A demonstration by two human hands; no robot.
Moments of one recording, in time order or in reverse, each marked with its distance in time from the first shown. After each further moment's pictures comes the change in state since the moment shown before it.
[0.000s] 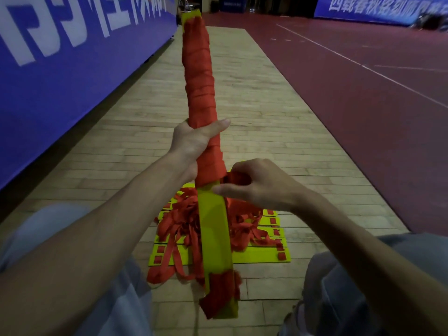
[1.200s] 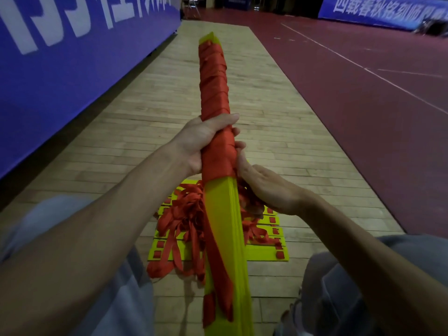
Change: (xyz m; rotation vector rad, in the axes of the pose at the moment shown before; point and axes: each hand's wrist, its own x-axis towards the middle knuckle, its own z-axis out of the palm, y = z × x) left_hand -0.015 0.017 -0.004 -0.184 -0.284 -0.181; right_hand -0.001 -0.003 0.010 0.560 -0.203 0.057
